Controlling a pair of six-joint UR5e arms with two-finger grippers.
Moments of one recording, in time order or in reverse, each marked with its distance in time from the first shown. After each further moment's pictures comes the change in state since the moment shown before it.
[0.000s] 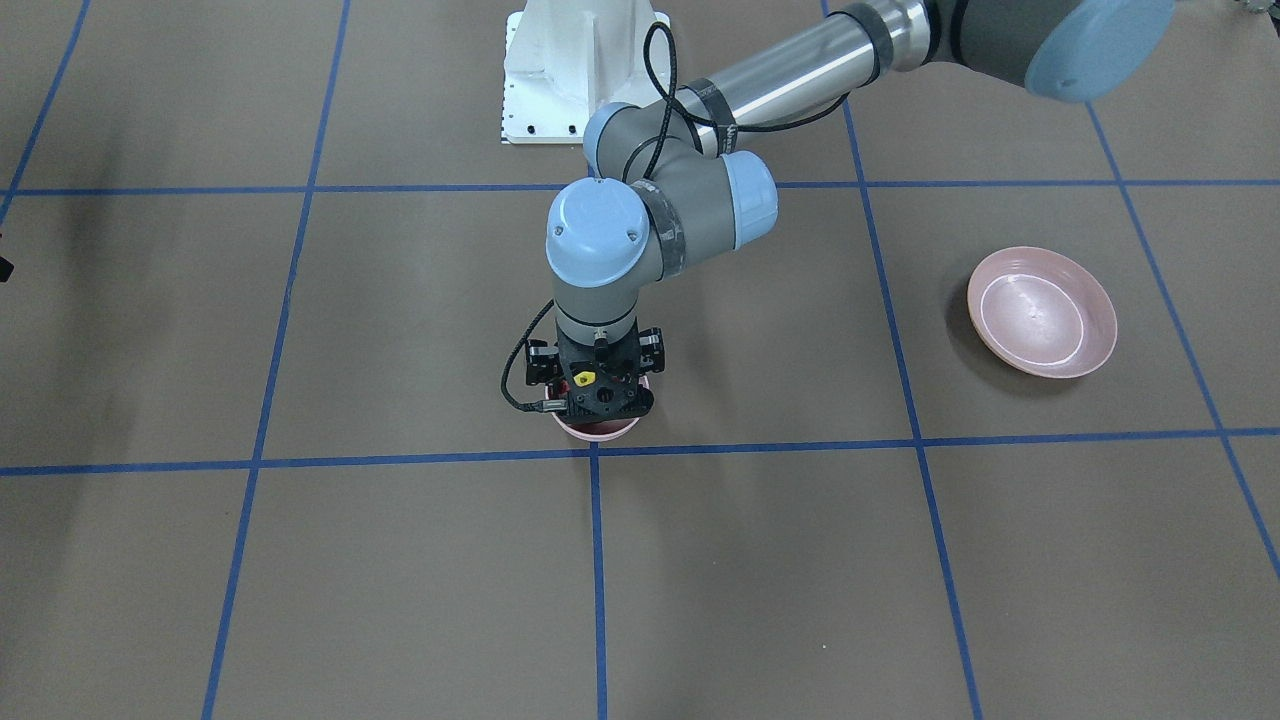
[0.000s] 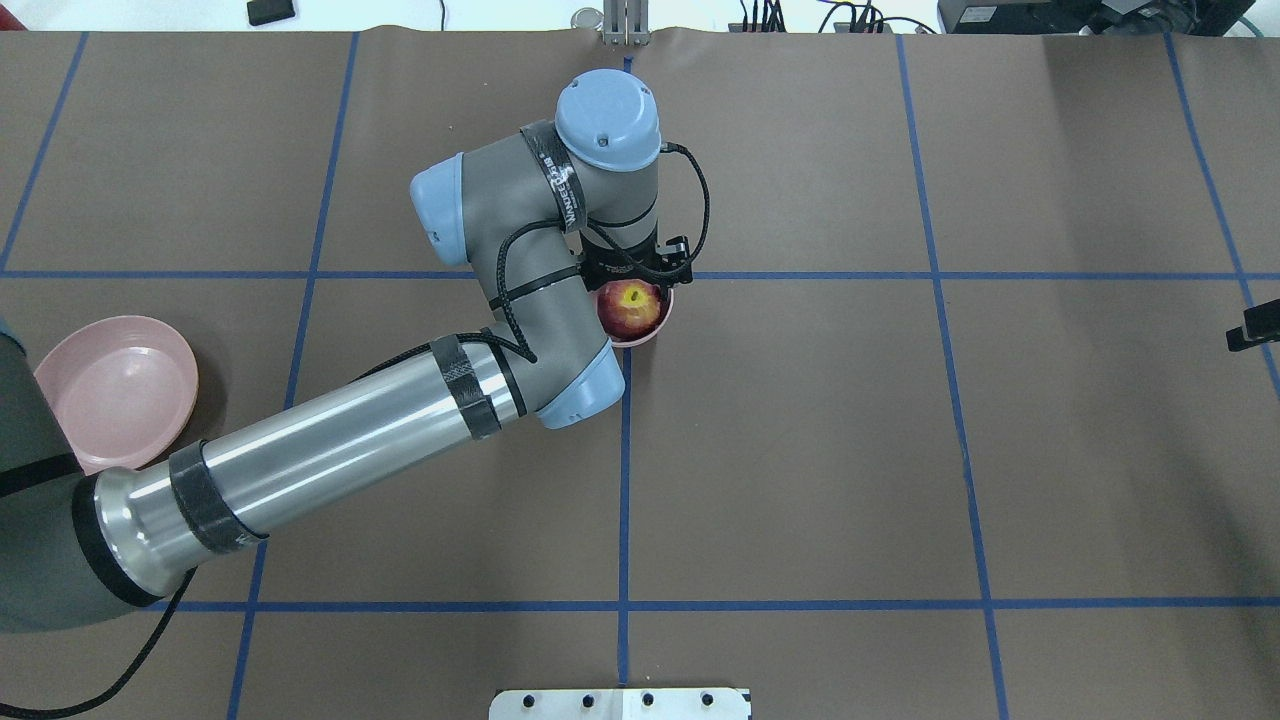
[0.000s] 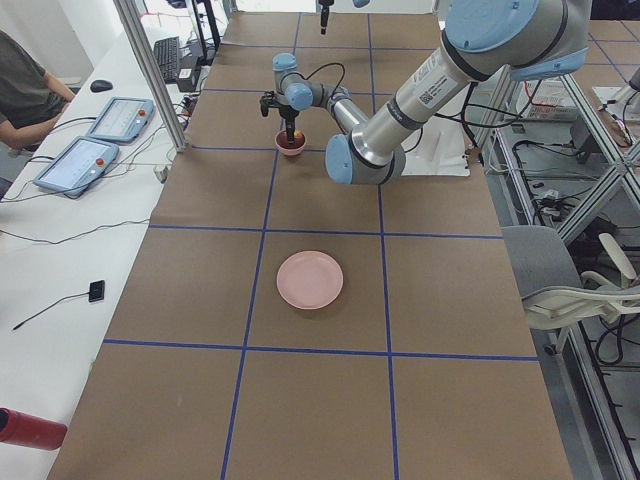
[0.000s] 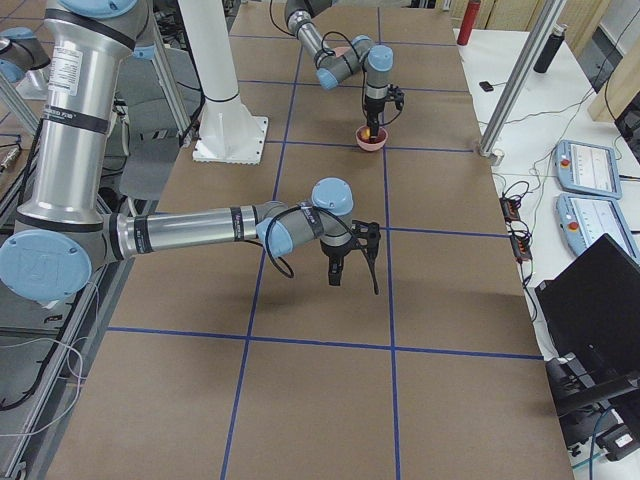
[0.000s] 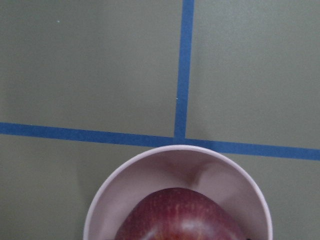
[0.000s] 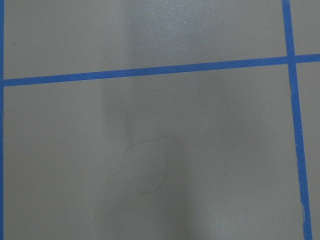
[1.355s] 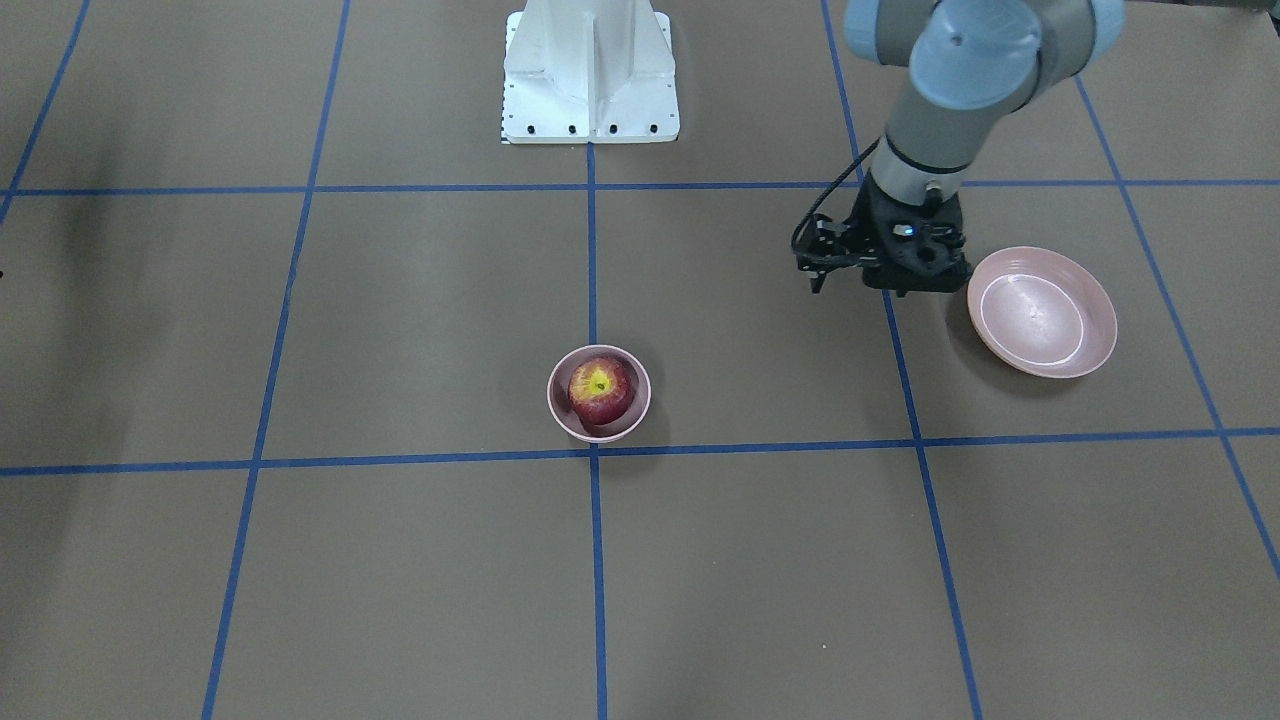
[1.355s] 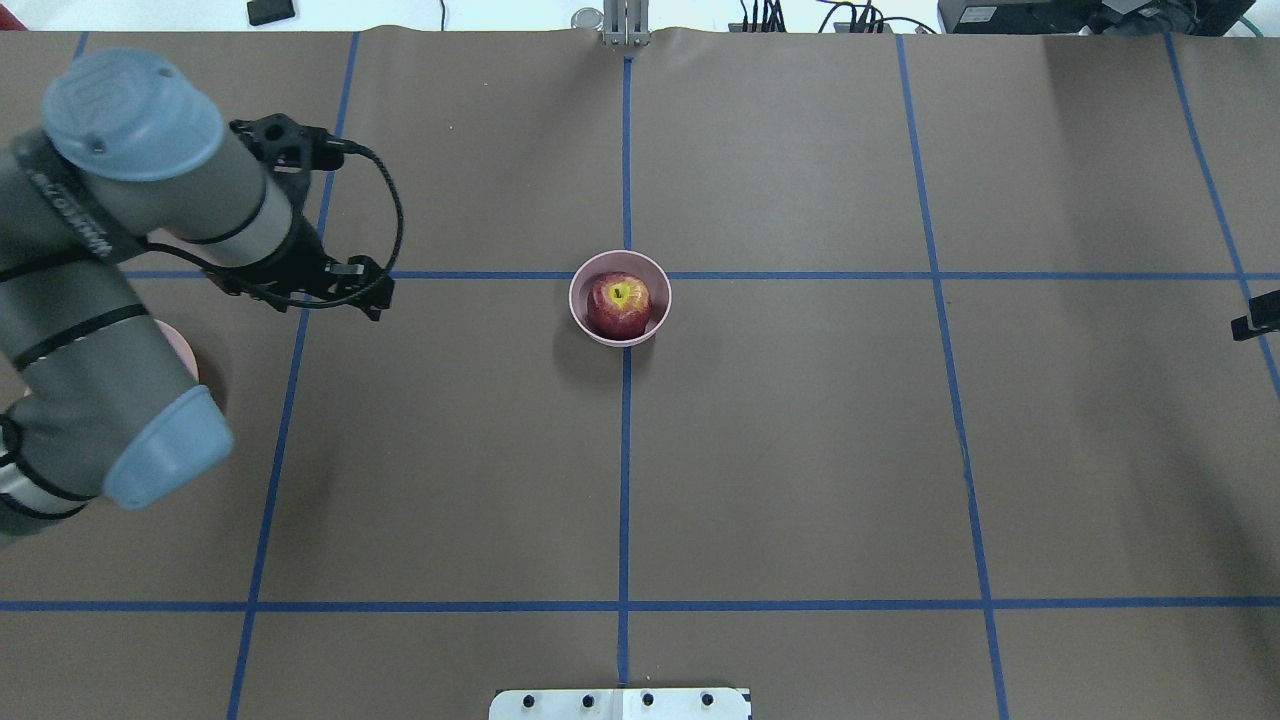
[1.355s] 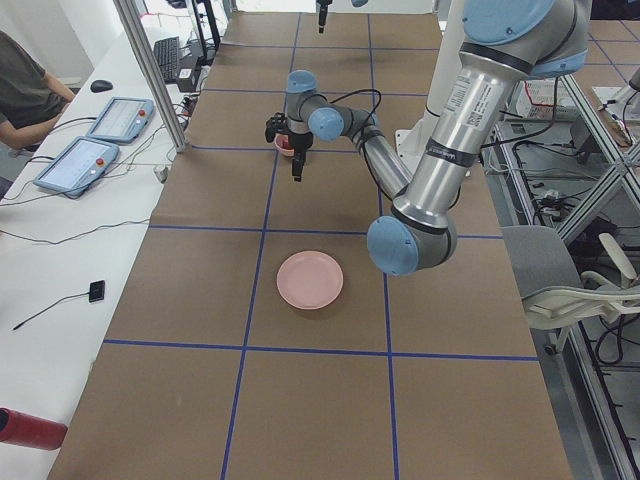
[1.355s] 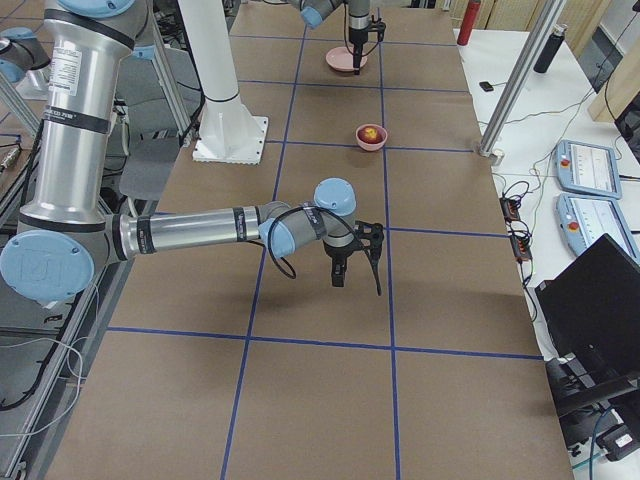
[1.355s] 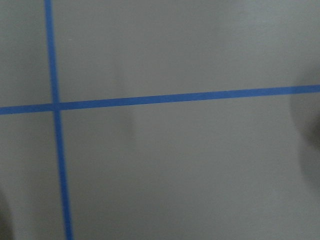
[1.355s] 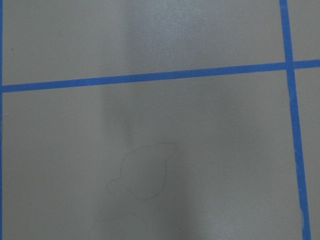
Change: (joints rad) left arm -0.213 0.700 -0.841 0.242 -0.064 0.407; right arm 0.026 0.013 -0.013 0.000 -0.007 -0.004
